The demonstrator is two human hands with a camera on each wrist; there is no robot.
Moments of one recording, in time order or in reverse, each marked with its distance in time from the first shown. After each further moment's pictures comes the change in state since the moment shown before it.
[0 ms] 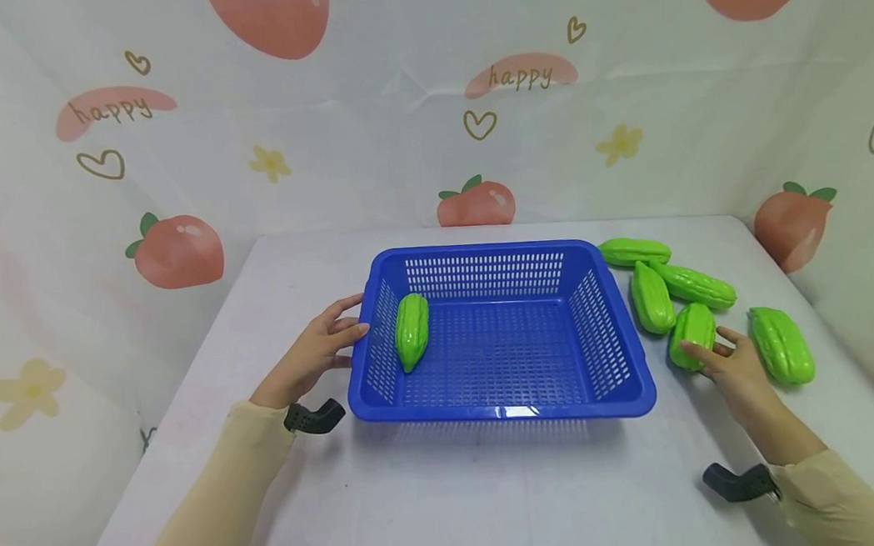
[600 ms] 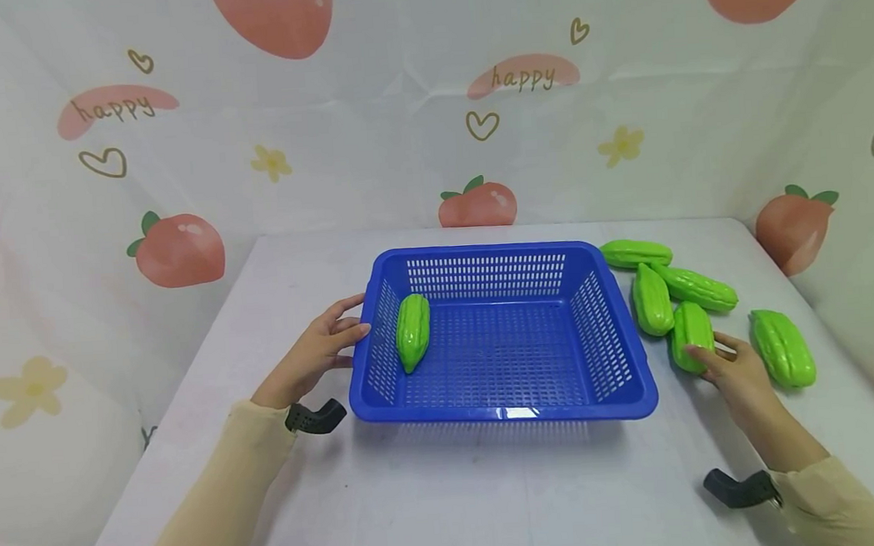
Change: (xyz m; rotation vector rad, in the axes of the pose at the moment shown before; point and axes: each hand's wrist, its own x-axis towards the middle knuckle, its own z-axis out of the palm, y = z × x) left_hand 0.001 -0.001 0.001 0.015 0.025 -0.009; right_hand -0.005 0.002 0.001 -0.057 0.007 -0.026
